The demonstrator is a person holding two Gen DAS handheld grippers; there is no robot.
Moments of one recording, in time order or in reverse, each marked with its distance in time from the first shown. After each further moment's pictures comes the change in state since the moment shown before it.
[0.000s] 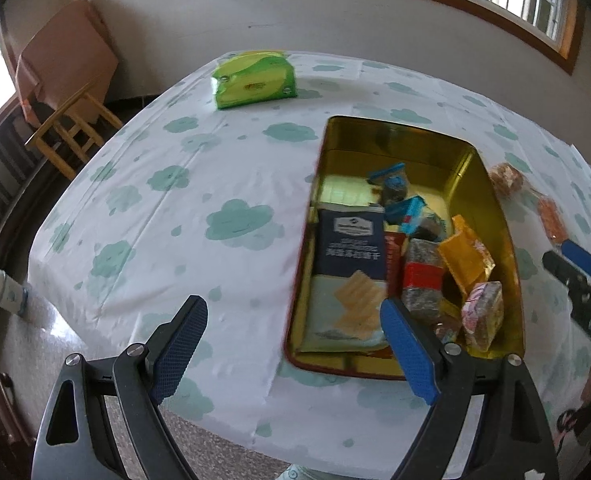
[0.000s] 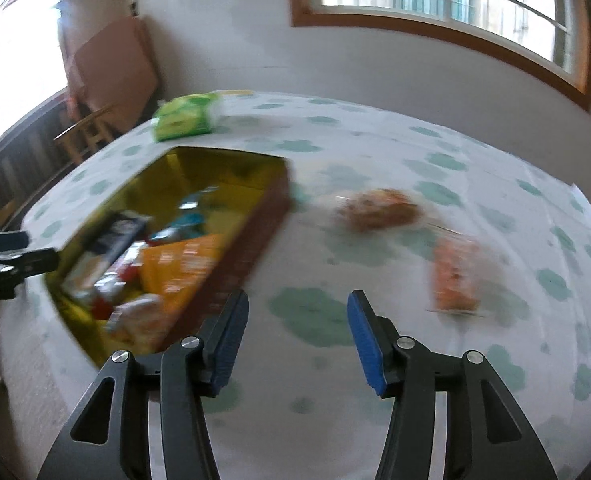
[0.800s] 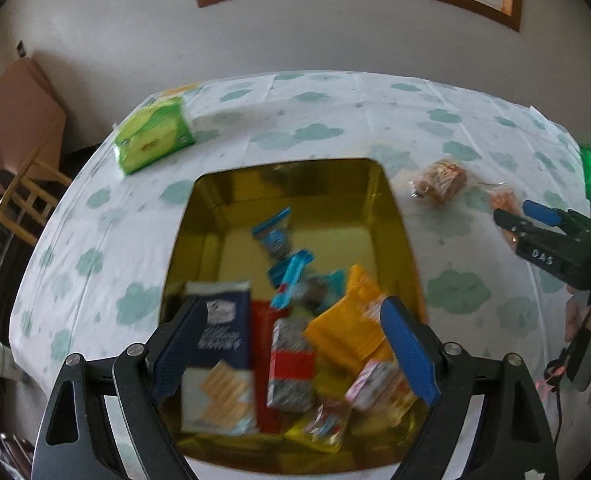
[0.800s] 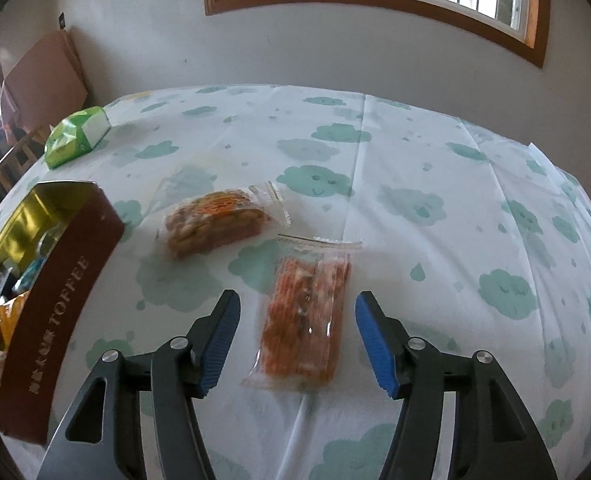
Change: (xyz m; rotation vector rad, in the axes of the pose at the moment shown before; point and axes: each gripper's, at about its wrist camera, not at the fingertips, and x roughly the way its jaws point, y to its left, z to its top) left arm 0.016 -0.105 0.048 0.207 -0.037 -0.066; right arm 0.068 -0.114 0.026 0.124 0.062 -0.153
